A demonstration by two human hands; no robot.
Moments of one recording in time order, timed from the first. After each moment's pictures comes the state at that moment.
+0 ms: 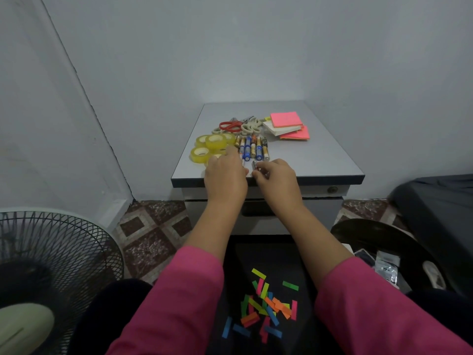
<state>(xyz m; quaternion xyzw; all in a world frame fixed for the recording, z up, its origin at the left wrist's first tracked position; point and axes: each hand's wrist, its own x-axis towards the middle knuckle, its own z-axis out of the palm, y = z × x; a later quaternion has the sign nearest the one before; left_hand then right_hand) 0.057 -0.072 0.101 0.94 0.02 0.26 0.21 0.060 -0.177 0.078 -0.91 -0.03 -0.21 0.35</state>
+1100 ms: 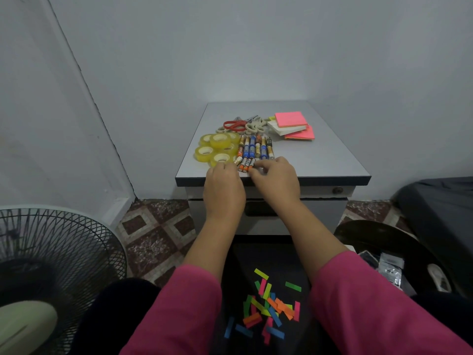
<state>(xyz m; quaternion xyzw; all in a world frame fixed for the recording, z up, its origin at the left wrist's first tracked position) 0.052 -0.058 0.069 0.92 0.01 0.32 0.22 0.073 -0.164 0.079 -0.91 0.03 -0.19 0.36</state>
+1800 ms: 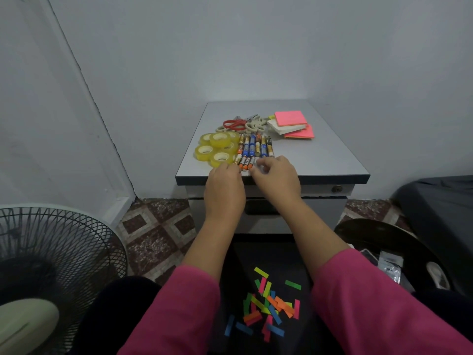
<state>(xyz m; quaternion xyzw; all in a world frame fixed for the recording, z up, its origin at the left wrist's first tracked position) 0.050 -0.056 0.066 0.91 -0.02 0.32 0.25 0.074 -0.167 0.077 -0.91 0.02 -0.19 0.37</state>
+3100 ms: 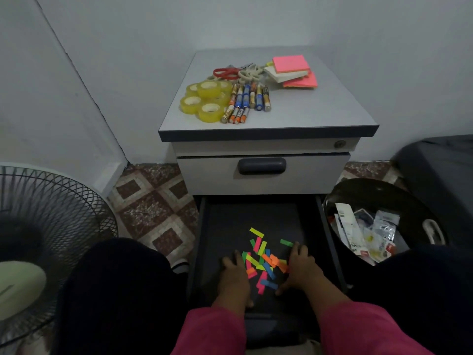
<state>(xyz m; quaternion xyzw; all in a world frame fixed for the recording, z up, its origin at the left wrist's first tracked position) -0.059 -0.078 -0.165 0.92 0.11 -0.36 0.13 -0.045 -0.241 -0.159 -0.94 0.09 0.30 0.12</state>
